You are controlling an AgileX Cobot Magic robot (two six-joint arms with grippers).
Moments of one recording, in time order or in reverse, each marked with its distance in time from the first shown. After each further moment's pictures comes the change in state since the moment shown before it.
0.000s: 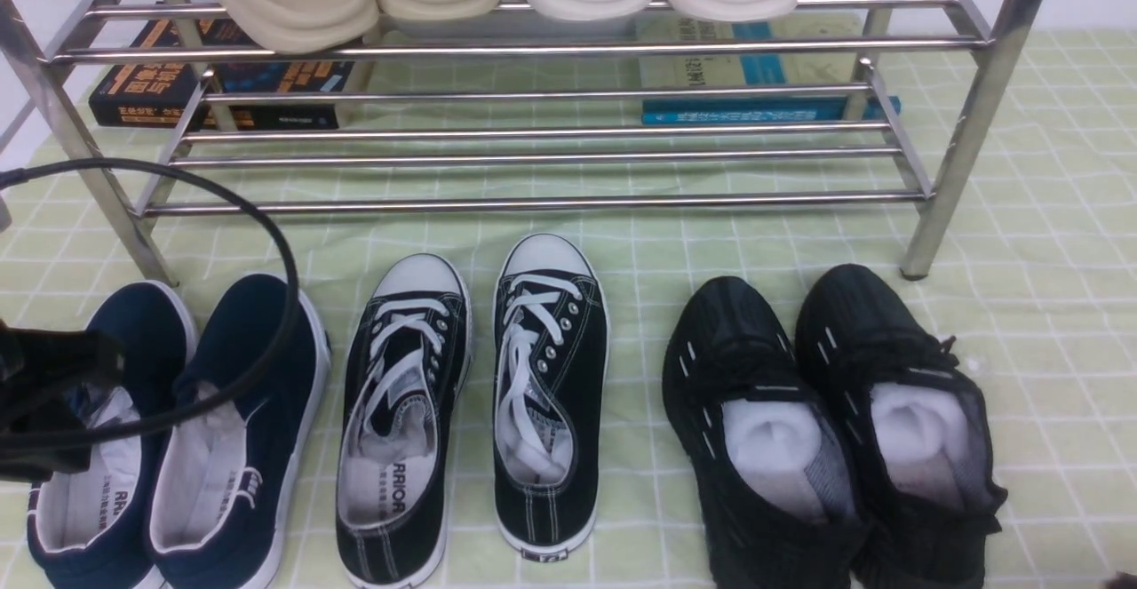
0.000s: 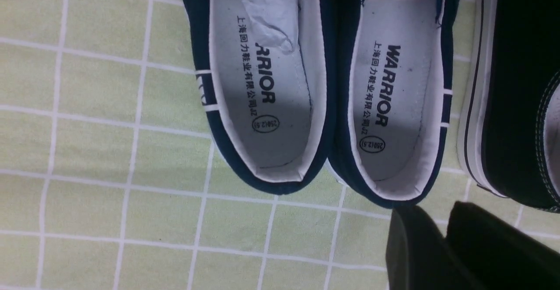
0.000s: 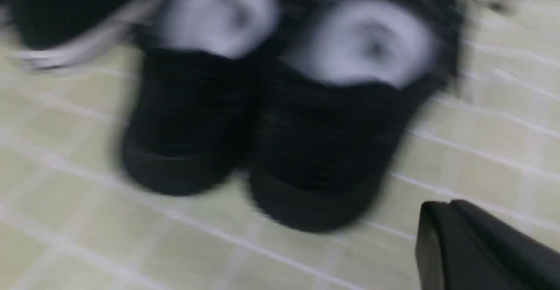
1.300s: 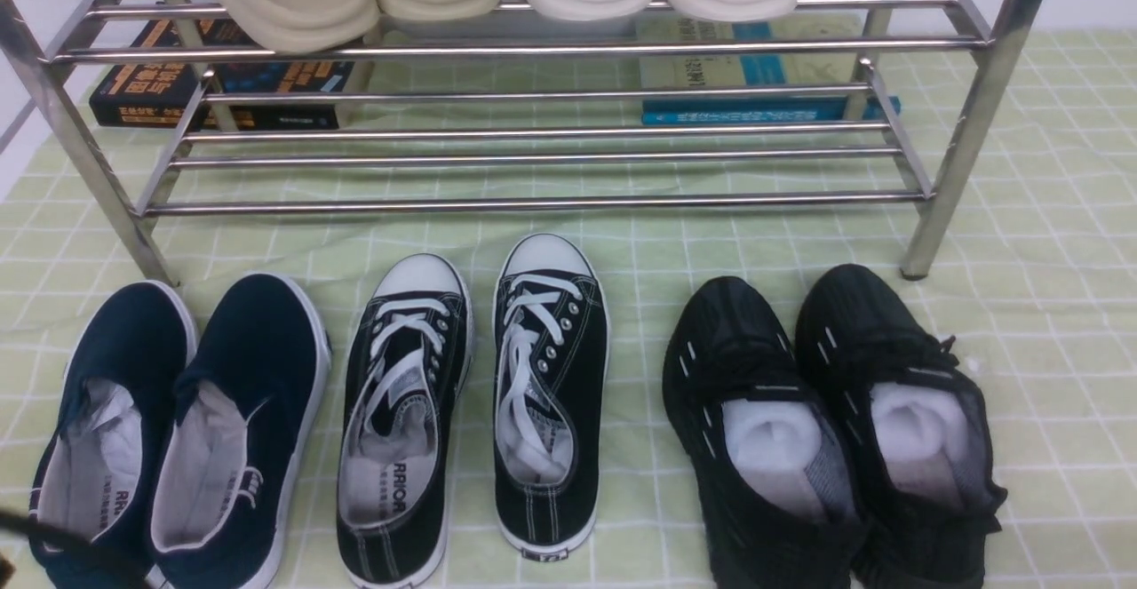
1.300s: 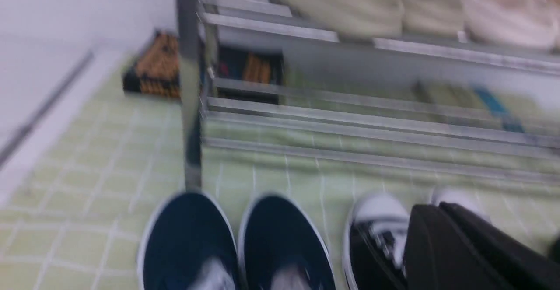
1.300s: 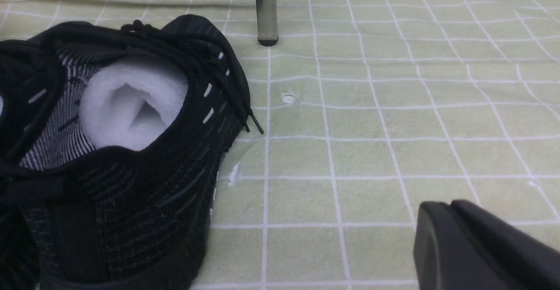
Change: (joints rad) right arm -0.368 -0.142 0.034 -0.003 -0.020 0.001; left arm 0.000 -0.989 0.568 -0.269 -0.746 0.261
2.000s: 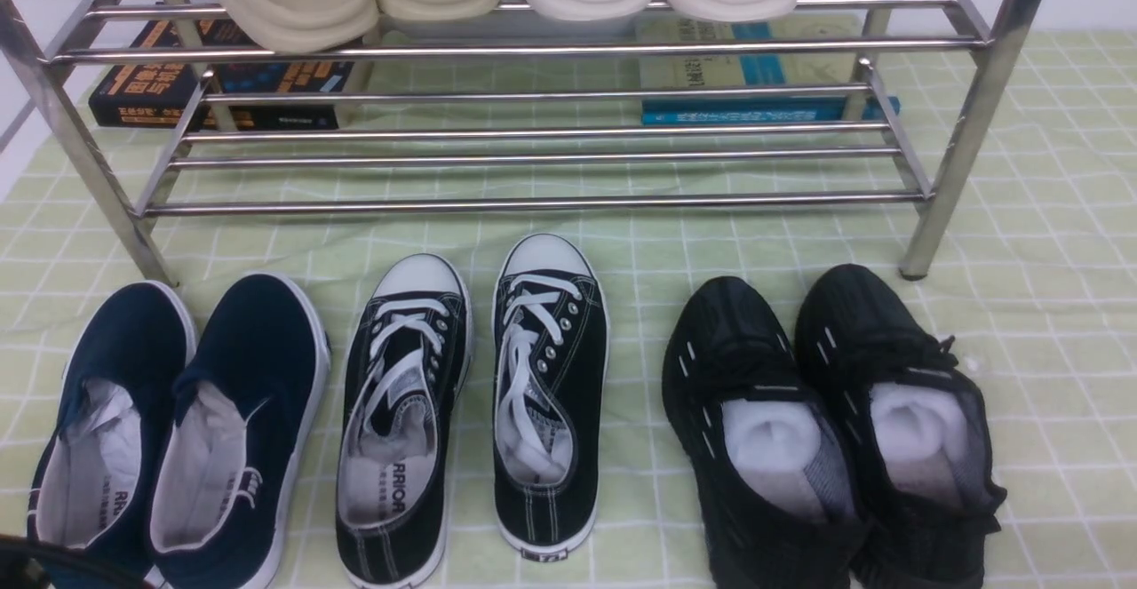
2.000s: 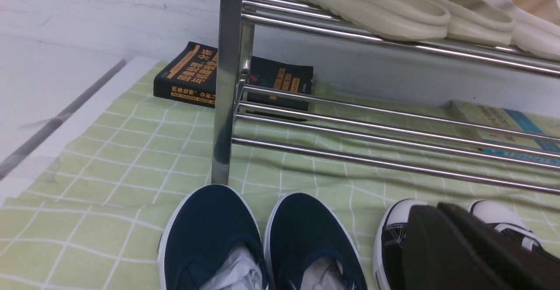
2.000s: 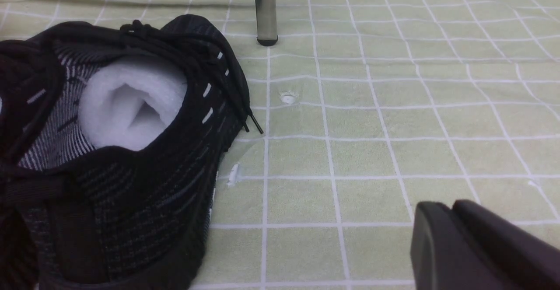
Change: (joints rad) right arm 0.000 0.000 0.000 0.000 0.000 0.000; left arm 0.000 -0.021 0.146 -0.003 -0.115 0.001
